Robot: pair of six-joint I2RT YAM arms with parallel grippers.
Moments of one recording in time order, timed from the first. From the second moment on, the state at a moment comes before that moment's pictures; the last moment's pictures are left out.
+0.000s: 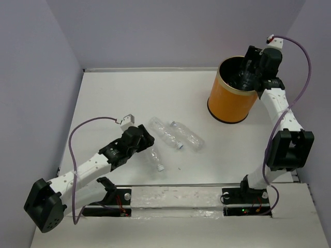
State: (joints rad) left arm -0.73 0.97 0.49 -0.24 -0.30 -0.98; right arm -0.05 1.63 1.53 -0.07 0.22 0.14
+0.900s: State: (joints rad) left arm -0.79 1.75 1.95 -0.08 -0.32 -0.71; right arm -0.02 0.50 0.40 -0.01 -0.51 0.72
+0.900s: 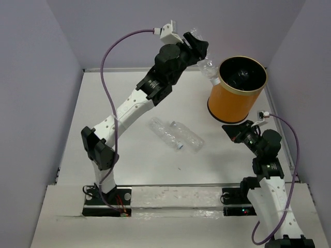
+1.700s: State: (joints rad) left arm -0.89 2.54 2.55 0.31 -0.51 -0.59; right arm 0.10 0.36 0.36 -0.13 -0.66 0.65
